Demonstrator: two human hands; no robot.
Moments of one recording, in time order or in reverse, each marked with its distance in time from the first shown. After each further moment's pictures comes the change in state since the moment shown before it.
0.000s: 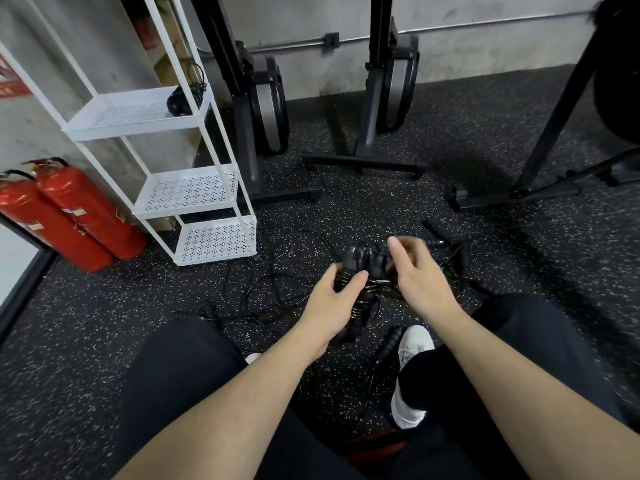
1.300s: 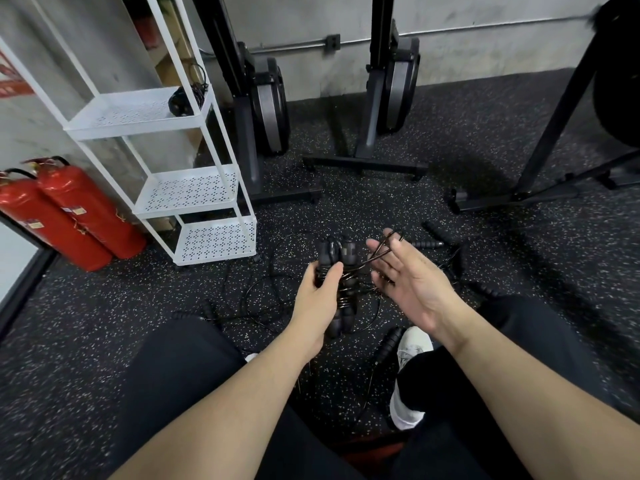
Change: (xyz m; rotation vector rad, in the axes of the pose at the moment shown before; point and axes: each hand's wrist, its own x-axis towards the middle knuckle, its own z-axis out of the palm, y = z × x) left_hand 0.008 -0.005 -0.005 -0.244 0.163 -0.077; right_hand -0.005 -0.012 0.000 1.079 -0.287 0.278
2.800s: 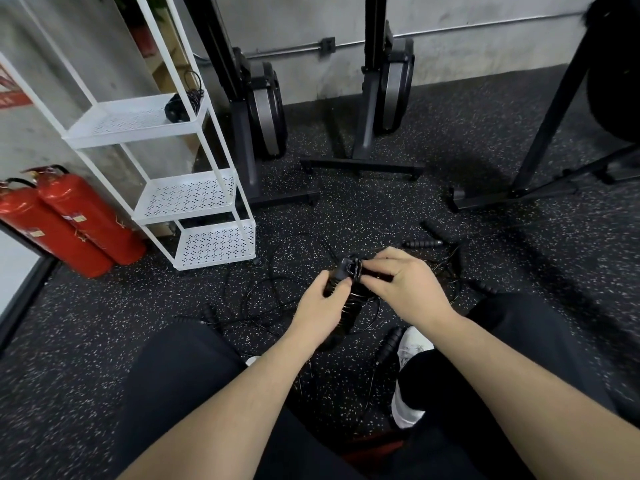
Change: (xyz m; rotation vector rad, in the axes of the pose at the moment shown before) left_hand -0.008 0.001 -0.003 0.414 -0.103 0.071; right_hand -0.003 0.007 -0.004 -1.364 0.041 -0.564
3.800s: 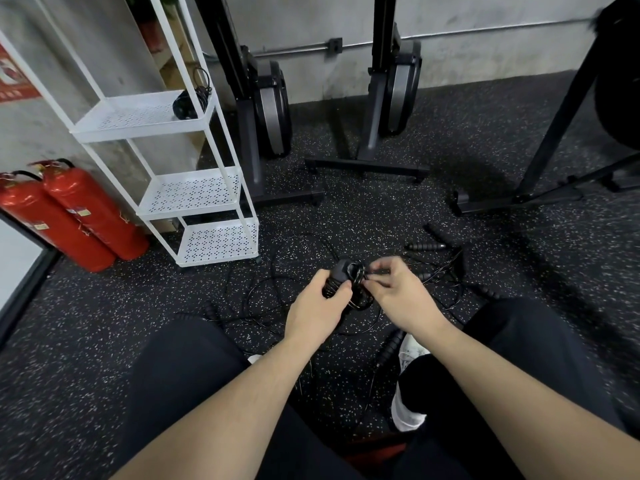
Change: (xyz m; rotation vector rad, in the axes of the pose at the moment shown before) left_hand 0.015 -0.017 -0.008 0.317 0.118 0.055; right_hand -0.003 -0.002 0.017 0.328 -0.137 0.395
